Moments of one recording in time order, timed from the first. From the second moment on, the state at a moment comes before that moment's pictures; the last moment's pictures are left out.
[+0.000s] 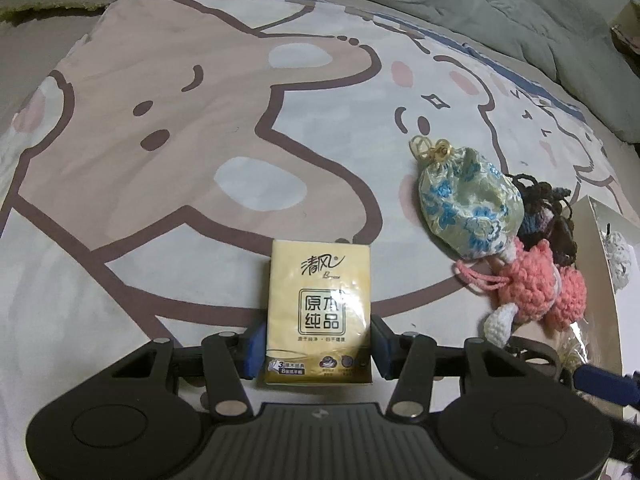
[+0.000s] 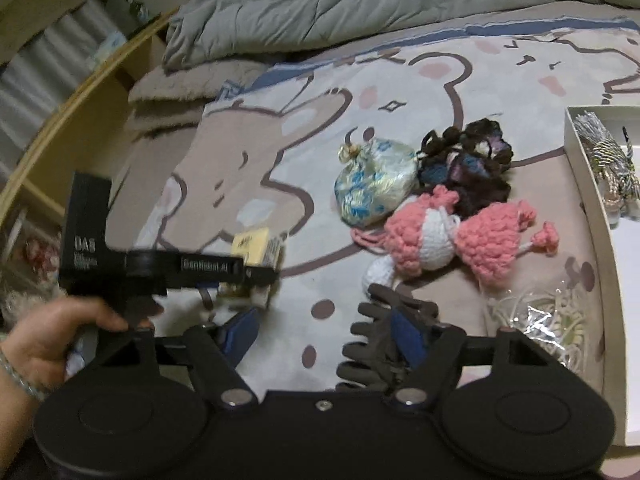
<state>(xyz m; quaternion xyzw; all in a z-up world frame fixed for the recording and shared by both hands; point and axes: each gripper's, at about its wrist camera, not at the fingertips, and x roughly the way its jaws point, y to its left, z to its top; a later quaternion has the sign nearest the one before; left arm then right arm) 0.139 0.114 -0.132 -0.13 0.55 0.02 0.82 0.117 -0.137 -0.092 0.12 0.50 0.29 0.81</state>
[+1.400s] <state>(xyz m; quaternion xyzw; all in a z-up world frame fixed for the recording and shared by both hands) 0.123 0.099 -0.109 -0.12 0.54 -0.01 0.83 0.113 -0.133 -0.115 0.08 0.53 0.16 0.83</state>
